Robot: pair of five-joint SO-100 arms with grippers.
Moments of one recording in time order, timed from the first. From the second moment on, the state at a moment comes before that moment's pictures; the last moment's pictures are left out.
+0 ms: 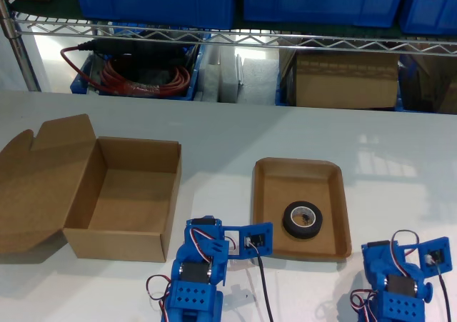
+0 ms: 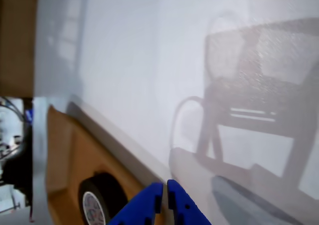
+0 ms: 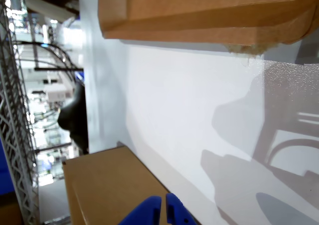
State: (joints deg) arm 0 5.5 189.8 175.8 46.1 -0.6; arm 1 4.3 187.6 174.0 53.3 -16.3
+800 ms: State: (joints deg) arm 0 5.5 189.8 175.8 46.1 -0.6; arm 1 4.6 187.8 174.0 54.1 -14.6
